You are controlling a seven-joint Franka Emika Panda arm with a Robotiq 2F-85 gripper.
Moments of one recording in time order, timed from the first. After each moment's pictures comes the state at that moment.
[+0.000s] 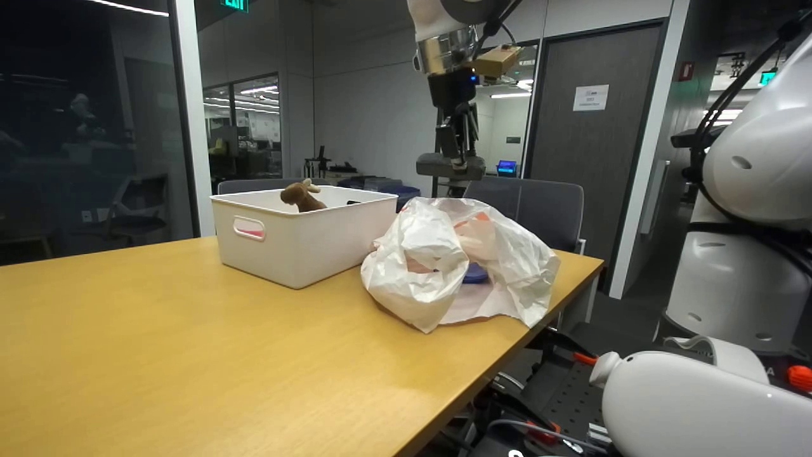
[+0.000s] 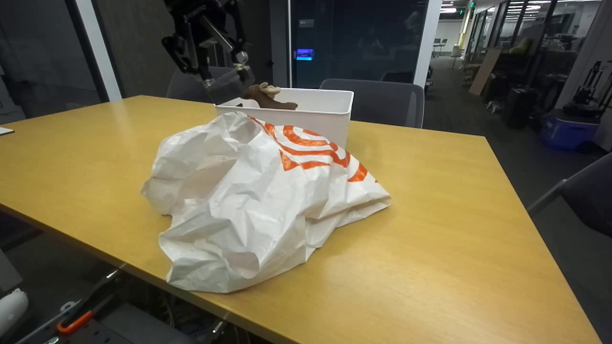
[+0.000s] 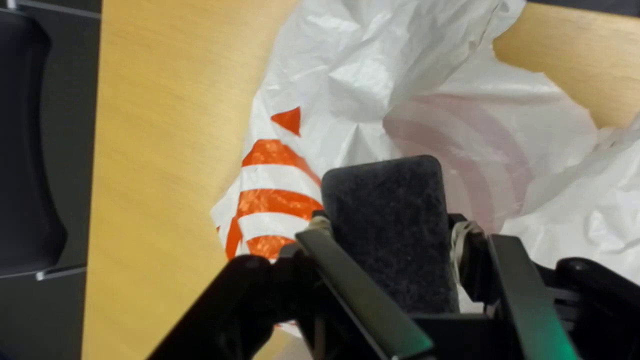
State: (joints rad) arm 0.03 -0.43 0.18 -2.42 -0.38 1.88 0.07
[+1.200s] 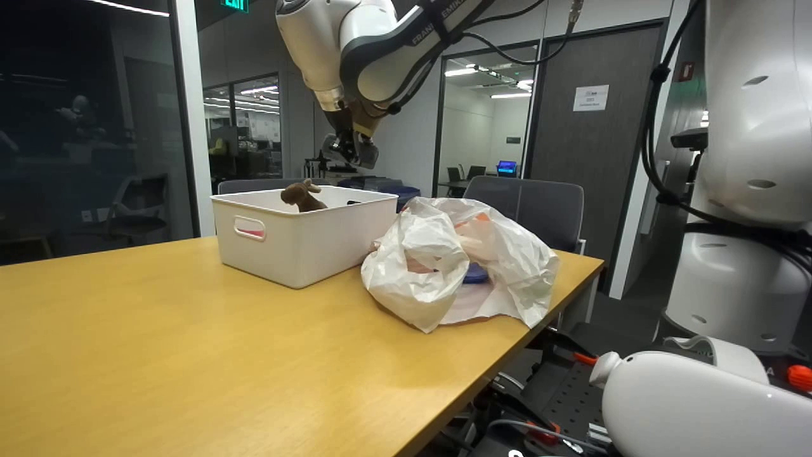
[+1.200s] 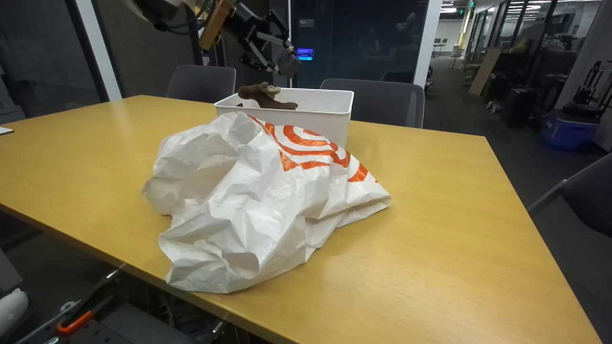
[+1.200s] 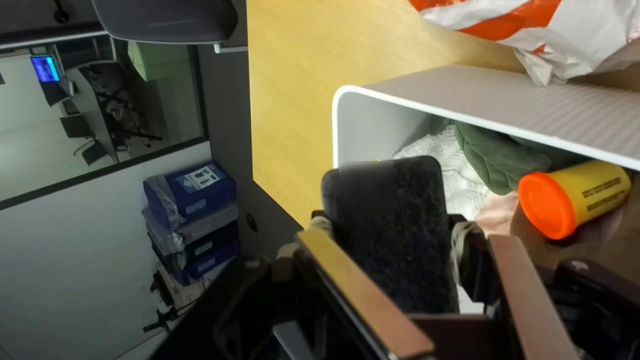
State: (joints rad) arm 0.12 0.19 0.21 -1.90 -1.09 2.01 0.58
